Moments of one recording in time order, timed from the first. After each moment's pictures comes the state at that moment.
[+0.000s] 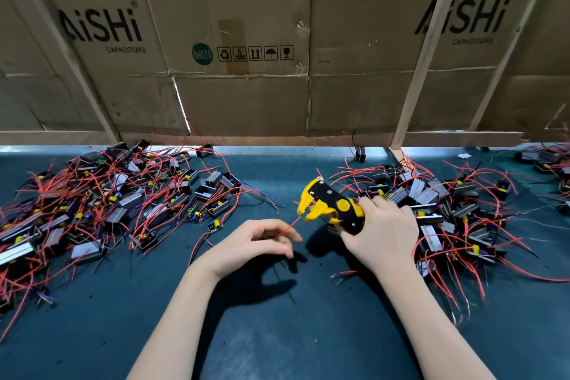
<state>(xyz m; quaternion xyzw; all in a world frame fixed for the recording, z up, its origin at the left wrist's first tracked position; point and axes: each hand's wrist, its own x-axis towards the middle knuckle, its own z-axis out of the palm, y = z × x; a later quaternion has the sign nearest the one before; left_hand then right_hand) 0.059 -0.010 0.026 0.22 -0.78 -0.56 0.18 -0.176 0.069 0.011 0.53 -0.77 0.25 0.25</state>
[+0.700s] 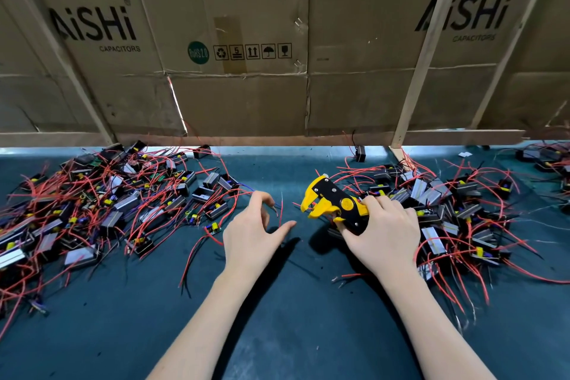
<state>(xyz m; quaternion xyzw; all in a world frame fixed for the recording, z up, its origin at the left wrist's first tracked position) 0.022 -0.011 0.006 0.51 -0.76 -0.16 0.38 -0.183 0.062 0.000 0.51 -0.77 0.29 0.26</state>
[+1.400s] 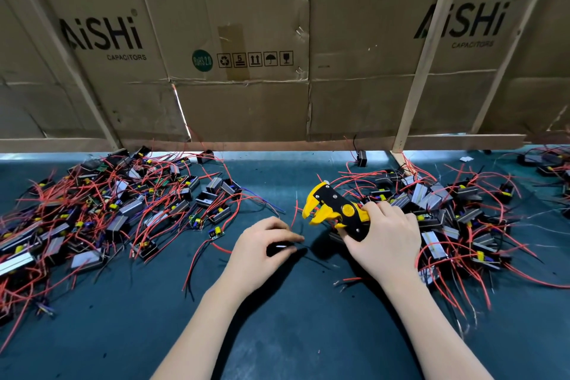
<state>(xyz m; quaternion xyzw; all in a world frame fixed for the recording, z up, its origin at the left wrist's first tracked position) 0.039 -0.004 0.005 0.30 -0.86 -0.24 0.33 -0.182 0.065 -0.001 0.51 -0.77 0.29 0.25</state>
